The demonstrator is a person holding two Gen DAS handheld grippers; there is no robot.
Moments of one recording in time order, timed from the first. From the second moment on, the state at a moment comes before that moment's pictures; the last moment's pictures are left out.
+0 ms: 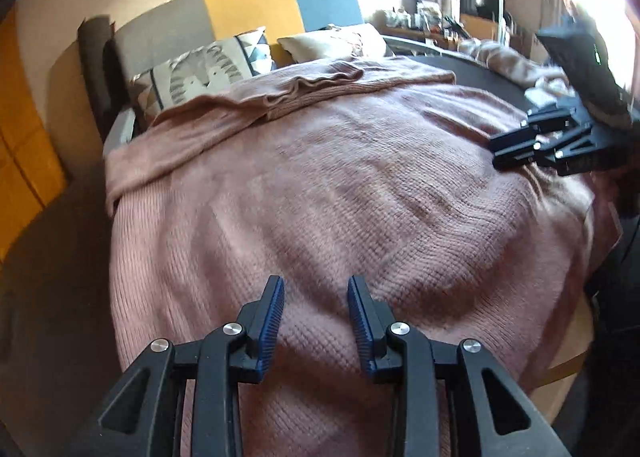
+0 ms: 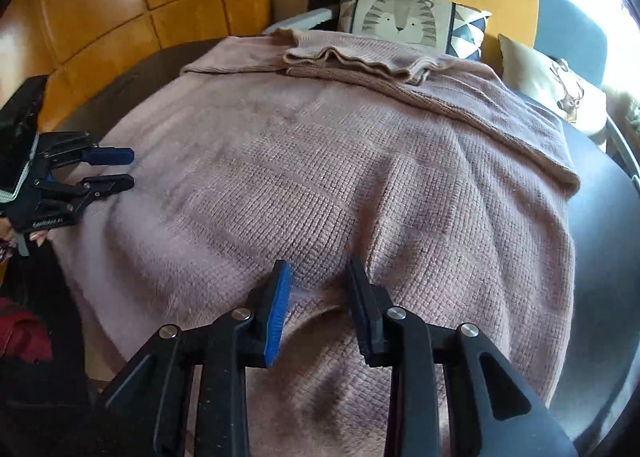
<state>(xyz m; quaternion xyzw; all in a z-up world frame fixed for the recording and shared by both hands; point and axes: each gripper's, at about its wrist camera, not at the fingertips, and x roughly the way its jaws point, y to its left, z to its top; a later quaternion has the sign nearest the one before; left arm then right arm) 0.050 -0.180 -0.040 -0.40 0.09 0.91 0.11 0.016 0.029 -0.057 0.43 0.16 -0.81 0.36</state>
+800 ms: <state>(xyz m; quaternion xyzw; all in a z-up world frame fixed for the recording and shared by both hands) 0.068 -0.157 -0.038 -0.38 0.03 0.92 0.10 0.053 0.022 -0.031 0.40 0.17 -0.81 0.38</state>
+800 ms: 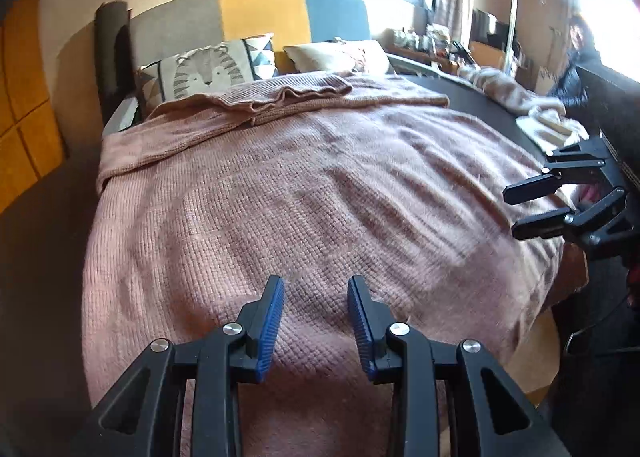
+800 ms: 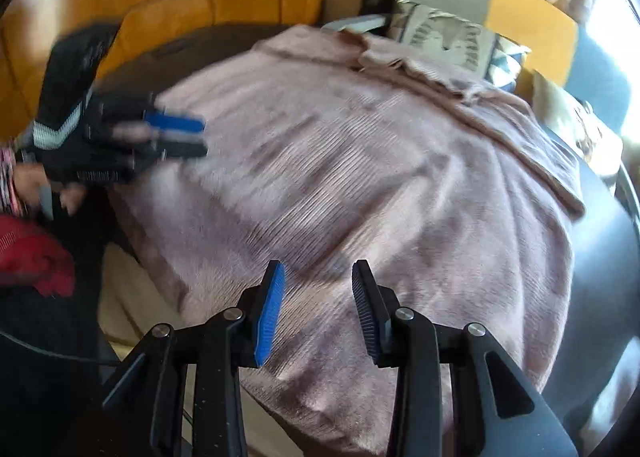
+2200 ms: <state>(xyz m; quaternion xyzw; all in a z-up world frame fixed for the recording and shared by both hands) 0.043 -0.111 -0.036 -0.37 0.03 0.92 0.13 0.036 0.070 -0.036 0.44 0.12 -0.83 0.32</state>
